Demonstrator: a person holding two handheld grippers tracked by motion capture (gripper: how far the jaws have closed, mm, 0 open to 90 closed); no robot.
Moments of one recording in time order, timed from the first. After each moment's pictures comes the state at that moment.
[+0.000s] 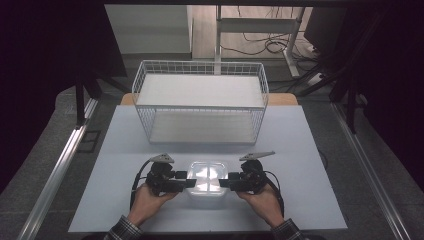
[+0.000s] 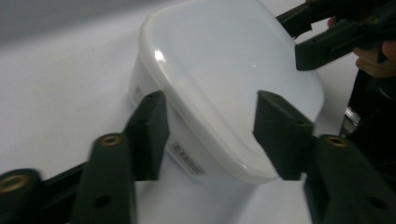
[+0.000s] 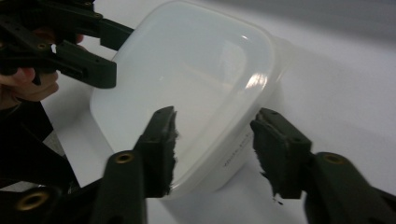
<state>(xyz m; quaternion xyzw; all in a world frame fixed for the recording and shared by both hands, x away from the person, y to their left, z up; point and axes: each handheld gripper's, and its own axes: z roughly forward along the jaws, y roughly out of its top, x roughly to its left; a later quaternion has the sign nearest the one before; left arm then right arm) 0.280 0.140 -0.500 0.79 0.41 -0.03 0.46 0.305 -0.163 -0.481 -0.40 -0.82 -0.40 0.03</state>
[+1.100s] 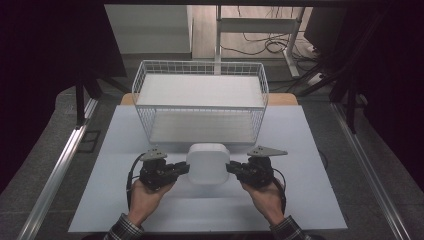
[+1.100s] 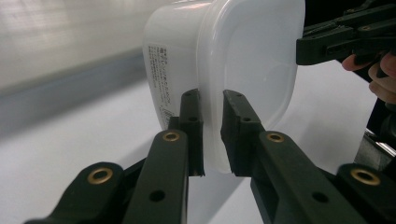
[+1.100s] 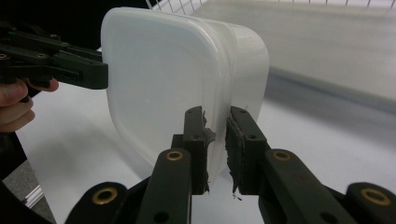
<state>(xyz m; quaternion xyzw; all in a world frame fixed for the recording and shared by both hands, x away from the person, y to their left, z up) 0.274 0.144 -0.459 0.76 0.42 0.07 0.50 0.299 -0.167 -0.445 -0.39 -0.79 -0.47 -0.07</state>
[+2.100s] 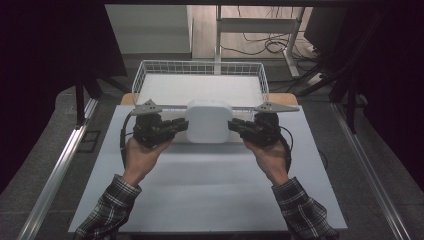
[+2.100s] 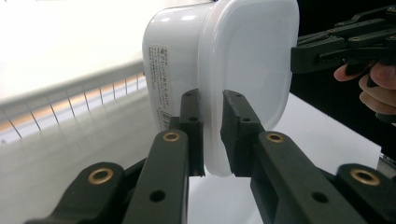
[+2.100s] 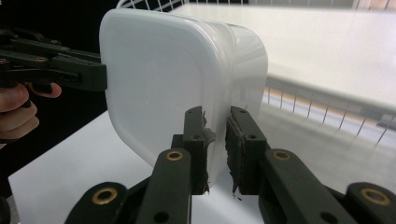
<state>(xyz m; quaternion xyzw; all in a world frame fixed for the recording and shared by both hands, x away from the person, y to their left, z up) 0.329 0.152 -0.355 0.74 0.39 0.13 0.53 0.354 -0.162 -0.347 -0.36 -0.77 -0.52 -0.12</state>
